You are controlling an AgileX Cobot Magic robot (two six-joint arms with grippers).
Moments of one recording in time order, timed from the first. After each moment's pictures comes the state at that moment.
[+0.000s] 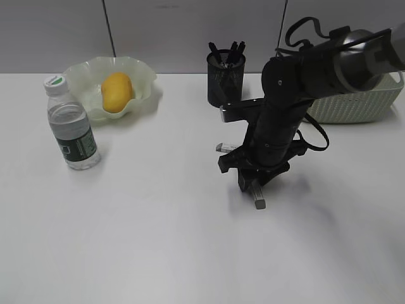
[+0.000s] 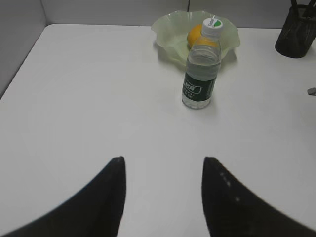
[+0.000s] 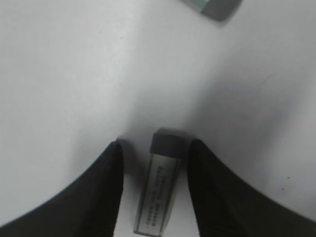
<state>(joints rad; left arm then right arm) -0.02 -0.01 -0.54 -0.04 1.06 -0.05 0.53 2.14 -1.33 0.09 0.67 0.13</state>
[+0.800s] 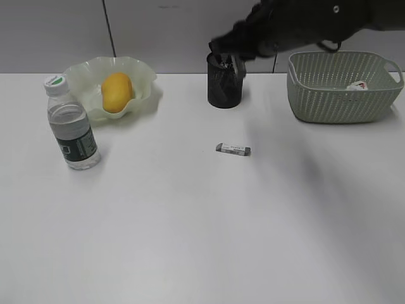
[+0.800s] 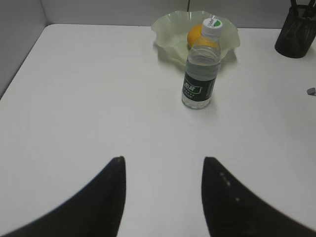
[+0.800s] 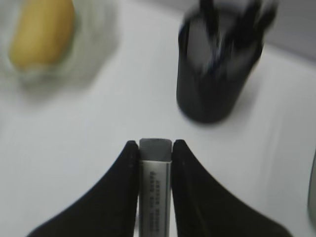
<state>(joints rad) -0.02 -0.01 -0.54 -0.04 1.06 -0.05 0.51 1.88 -1.33 -0.08 0.17 0.16</state>
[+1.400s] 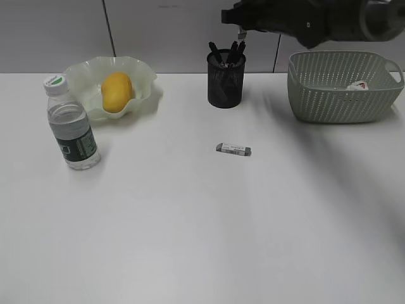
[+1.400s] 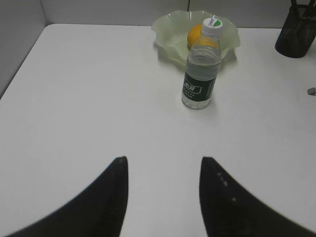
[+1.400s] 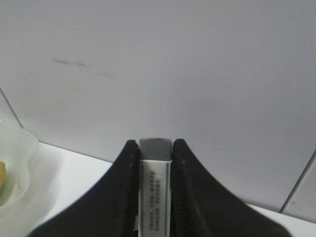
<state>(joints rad) -0.02 -0.01 -0.54 -0.04 1.06 -0.05 0.37 2.20 -1.65 -0.11 -0.21 0.17</state>
